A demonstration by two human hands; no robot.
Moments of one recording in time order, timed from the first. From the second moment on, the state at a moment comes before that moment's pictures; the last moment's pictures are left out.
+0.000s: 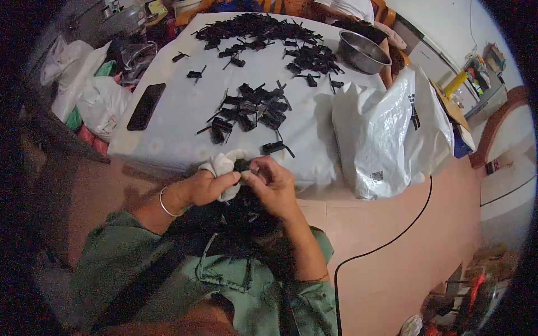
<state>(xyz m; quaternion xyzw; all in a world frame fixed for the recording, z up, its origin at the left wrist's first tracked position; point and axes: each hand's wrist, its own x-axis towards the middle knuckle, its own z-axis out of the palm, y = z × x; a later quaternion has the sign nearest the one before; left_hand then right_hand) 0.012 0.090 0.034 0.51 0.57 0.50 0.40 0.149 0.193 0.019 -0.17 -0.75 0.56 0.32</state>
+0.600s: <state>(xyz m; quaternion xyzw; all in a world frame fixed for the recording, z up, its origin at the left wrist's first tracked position) 0.018 0.093 0.027 0.66 0.59 0.45 0.10 0.135 0.188 -0.002 -0.13 -0.75 0.58 0.28</state>
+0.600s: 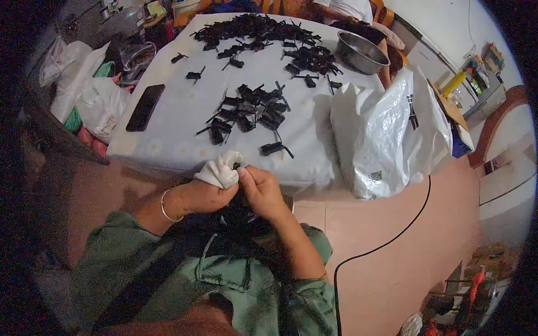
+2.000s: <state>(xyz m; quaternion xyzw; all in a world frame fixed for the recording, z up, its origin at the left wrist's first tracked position) 0.010 0.088 0.023 0.49 0.58 0.54 0.36 0.134 0.188 0.017 -0.22 -0.75 0.54 0.32</state>
